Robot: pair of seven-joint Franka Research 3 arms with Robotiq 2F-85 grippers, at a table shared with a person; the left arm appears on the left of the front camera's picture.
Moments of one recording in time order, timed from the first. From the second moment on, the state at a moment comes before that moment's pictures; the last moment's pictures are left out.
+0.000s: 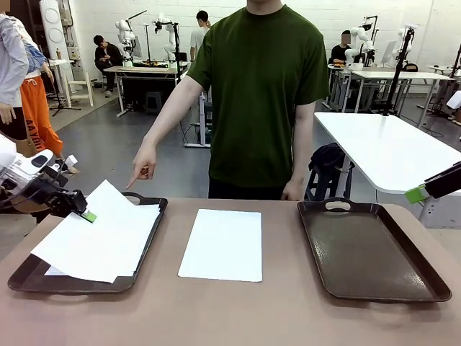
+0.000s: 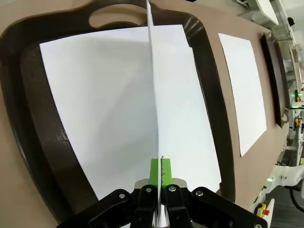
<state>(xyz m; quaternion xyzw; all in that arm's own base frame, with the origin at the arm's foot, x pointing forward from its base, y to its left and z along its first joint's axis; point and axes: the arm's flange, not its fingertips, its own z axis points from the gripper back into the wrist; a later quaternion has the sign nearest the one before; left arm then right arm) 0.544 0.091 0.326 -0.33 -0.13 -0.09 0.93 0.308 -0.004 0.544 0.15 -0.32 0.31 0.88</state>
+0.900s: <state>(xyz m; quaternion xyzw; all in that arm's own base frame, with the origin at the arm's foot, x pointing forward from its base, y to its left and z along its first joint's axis) 0.538 0.095 0.323 -0.32 -0.12 -0.07 0.94 0.308 -0.004 0.544 0.15 -0.32 0.31 0.88</state>
